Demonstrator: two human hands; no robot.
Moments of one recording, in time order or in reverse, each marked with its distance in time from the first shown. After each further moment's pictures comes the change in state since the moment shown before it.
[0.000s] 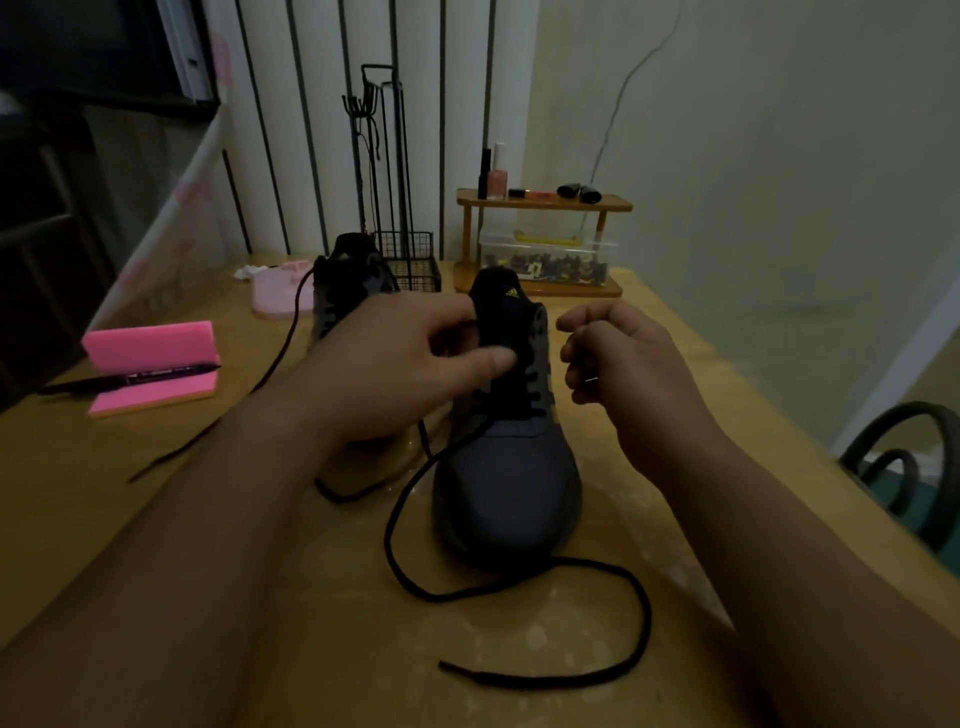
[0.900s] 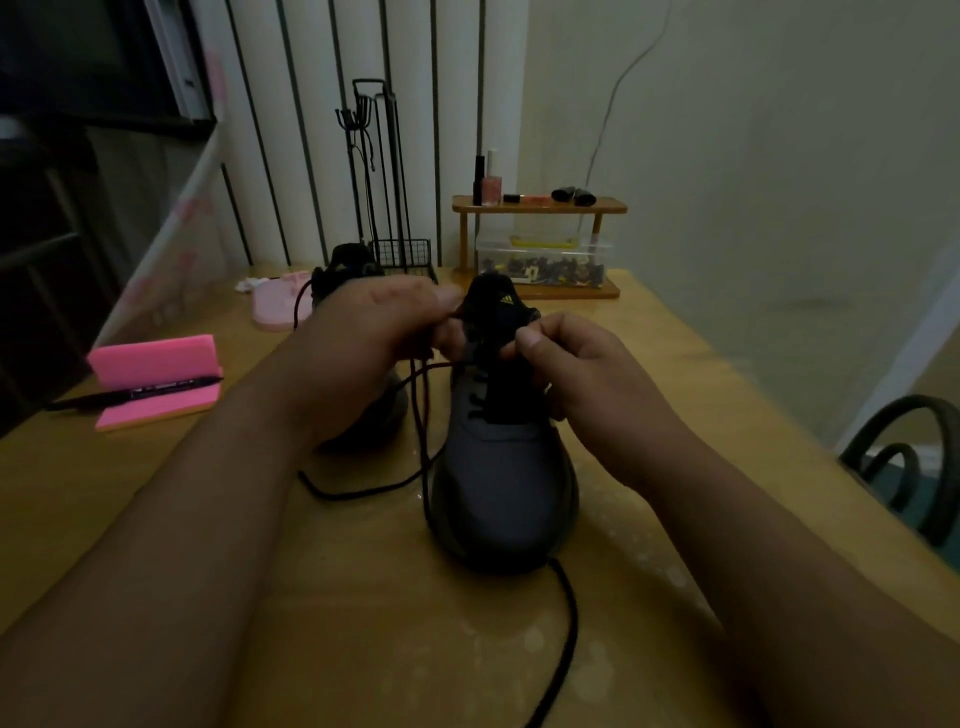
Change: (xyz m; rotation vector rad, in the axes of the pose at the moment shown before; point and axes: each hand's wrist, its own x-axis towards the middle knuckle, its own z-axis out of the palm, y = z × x) left_hand 0.001 -0.005 -0.011 -0.659 0.034 -0.090; right_hand -0.006 0.004 0.011 -0.138 -0.208 -0.146
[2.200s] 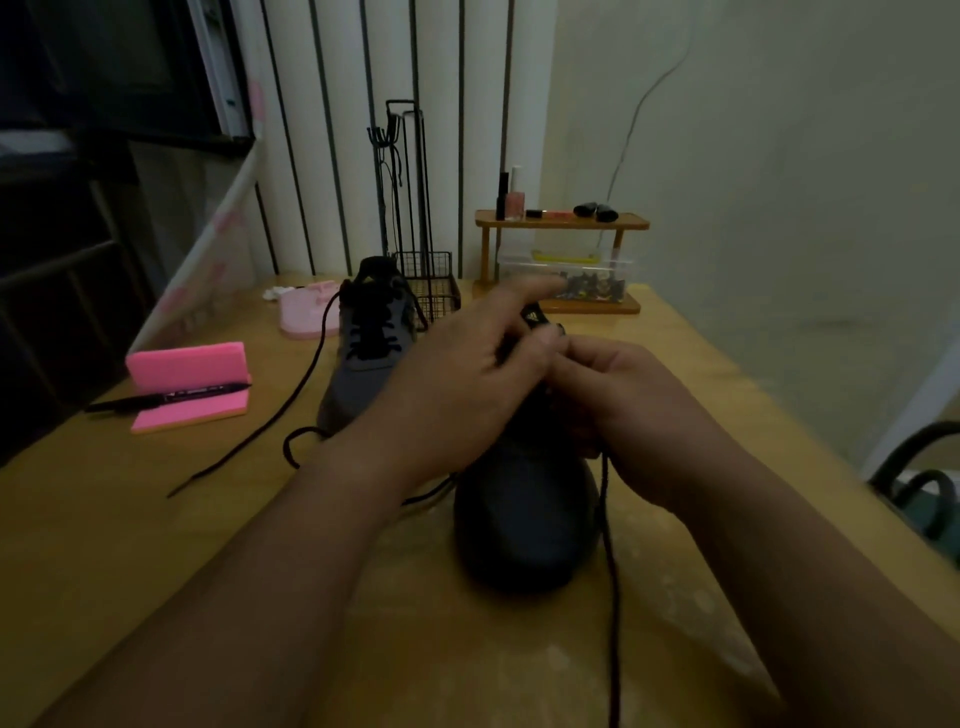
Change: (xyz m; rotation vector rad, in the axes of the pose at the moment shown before) left_hand -0.002 0.005 0.039 0.495 0.072 0.290; right_hand -0.009 -0.021 -0.004 0.222 -0.159 0.083
